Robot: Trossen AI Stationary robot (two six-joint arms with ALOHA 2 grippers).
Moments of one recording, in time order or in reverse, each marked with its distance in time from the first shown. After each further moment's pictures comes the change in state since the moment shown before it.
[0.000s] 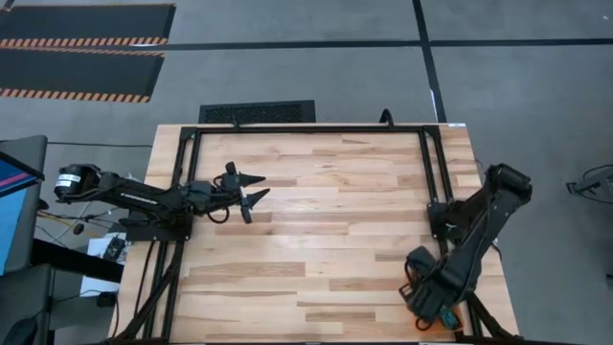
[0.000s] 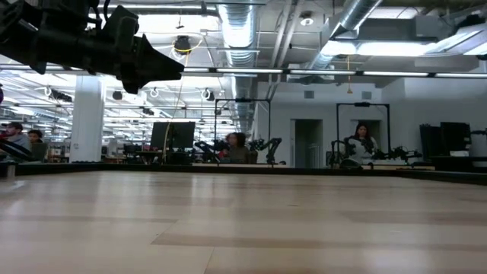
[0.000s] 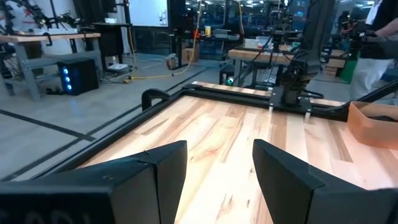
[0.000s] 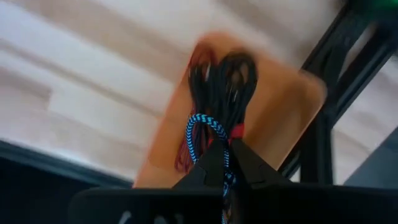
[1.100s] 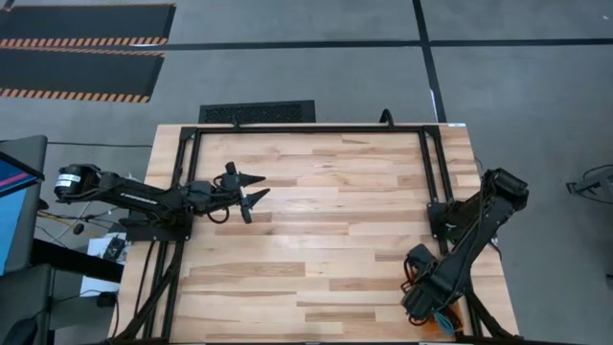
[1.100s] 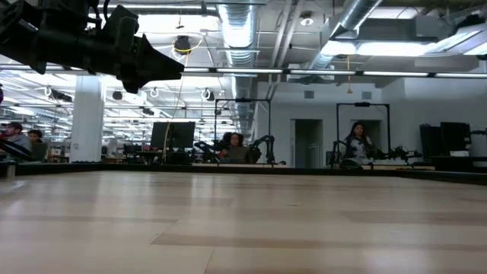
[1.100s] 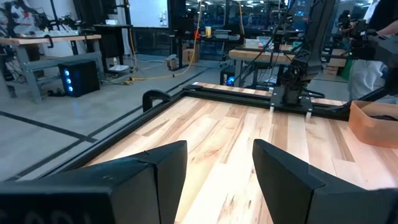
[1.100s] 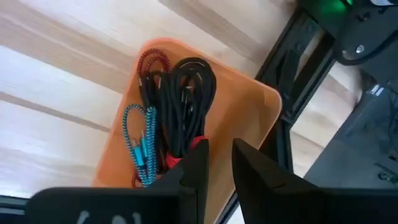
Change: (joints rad) left arm 0.000 0.000 0.000 0.002 -0.003 0.010; right arm -0.023 0.058 -0.030 -0.098 -0.064 -0.054
